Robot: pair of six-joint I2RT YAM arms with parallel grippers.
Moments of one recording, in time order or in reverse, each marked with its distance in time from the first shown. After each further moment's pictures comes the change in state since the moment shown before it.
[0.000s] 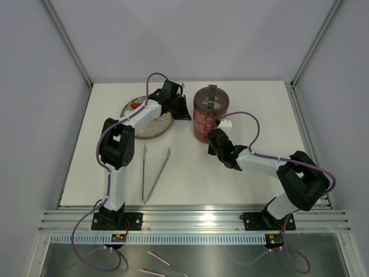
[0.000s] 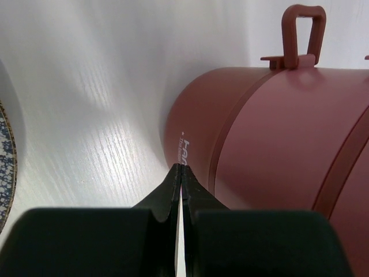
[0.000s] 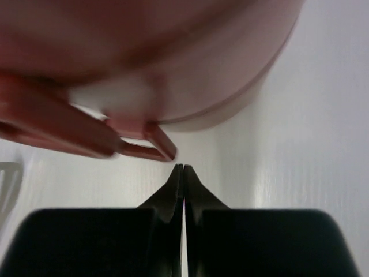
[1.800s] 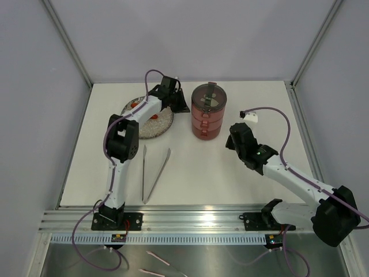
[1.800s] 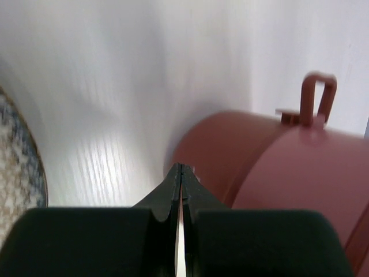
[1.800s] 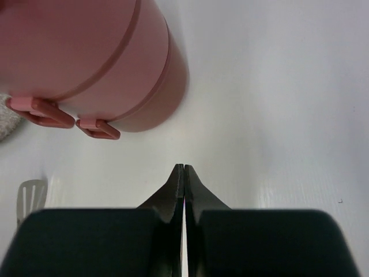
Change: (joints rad) left arm 0.049 0.134 0.143 0.035 -0.016 -0.075; right arm -0.109 -0.355 -0.004 -0.272 0.038 -0.006
